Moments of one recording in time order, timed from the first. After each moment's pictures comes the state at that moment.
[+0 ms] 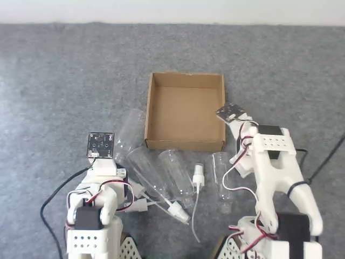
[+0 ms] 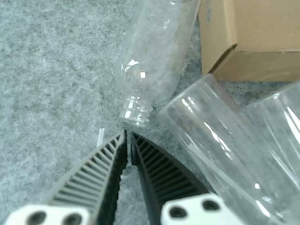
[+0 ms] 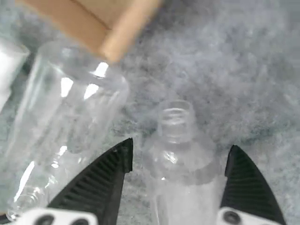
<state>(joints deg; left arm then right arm) -5.5 -103.3 97.3 72.0 4.7 -1.9 -14.0 46.8 63.5 37.9</state>
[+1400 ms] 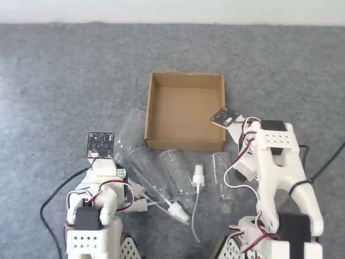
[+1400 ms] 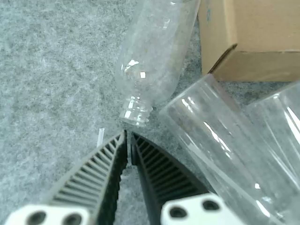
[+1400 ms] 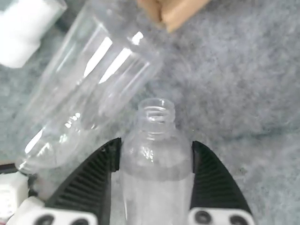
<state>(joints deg) -5.5 -103.3 97.3 72.0 4.7 -0.8 -14.0 42.5 73.3 48.0</state>
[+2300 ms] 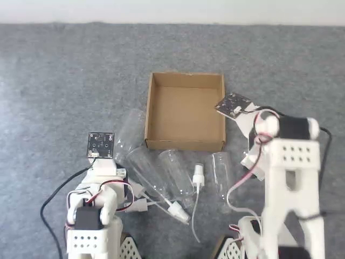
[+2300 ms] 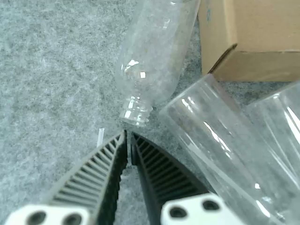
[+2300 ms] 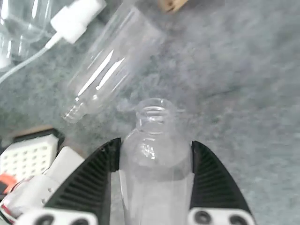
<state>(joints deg) -5.5 -103.3 97.3 72.0 4.7 -0.9 -31.4 25.2 100.2 48.0</state>
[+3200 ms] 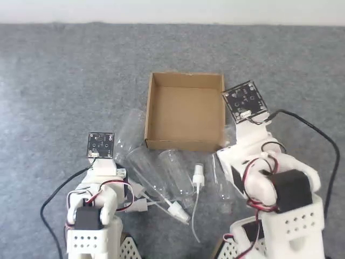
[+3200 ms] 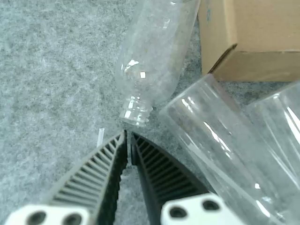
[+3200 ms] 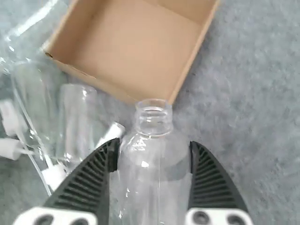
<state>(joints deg) -5.5 -103.3 97.3 72.0 4.7 -20.0 -54.9 25.2 92.0 6.9</state>
